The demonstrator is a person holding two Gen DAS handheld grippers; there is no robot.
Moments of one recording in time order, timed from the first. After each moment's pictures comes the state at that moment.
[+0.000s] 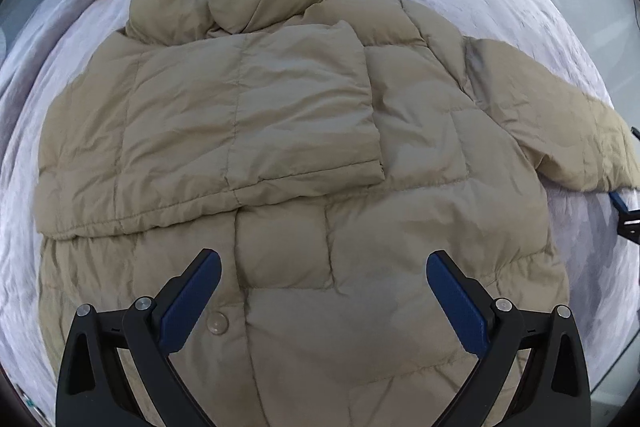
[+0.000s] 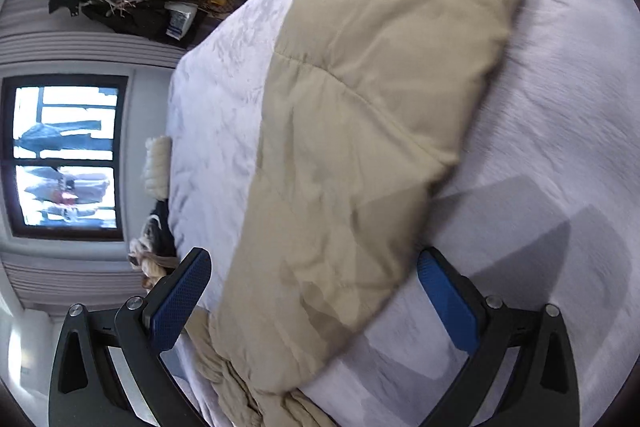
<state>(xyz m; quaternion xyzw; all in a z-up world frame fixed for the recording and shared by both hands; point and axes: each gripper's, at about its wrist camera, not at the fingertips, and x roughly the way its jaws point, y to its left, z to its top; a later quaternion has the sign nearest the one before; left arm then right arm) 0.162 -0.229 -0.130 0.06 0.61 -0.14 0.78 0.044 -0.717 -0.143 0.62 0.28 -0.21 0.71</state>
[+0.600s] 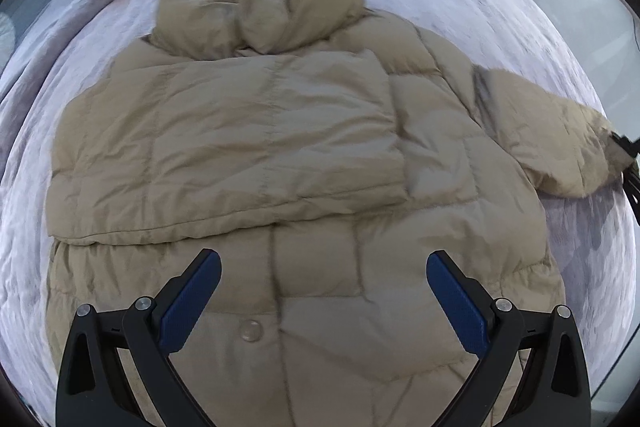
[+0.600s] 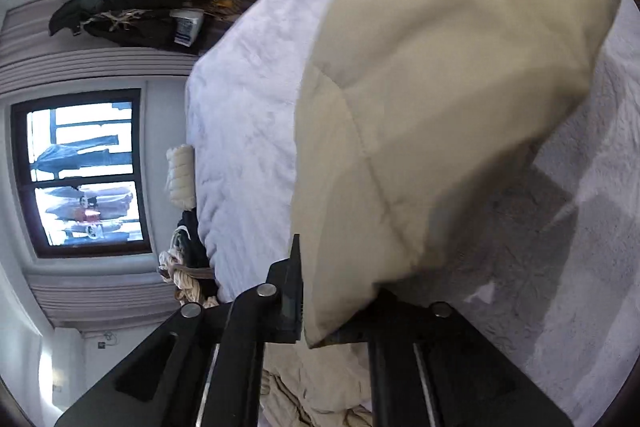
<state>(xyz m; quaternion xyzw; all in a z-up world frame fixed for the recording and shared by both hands) 0.167 -0.185 -0.108 0.04 0.58 -0.13 0.80 0.097 -0.720 -0.122 0.64 0.26 -0.18 0.70</state>
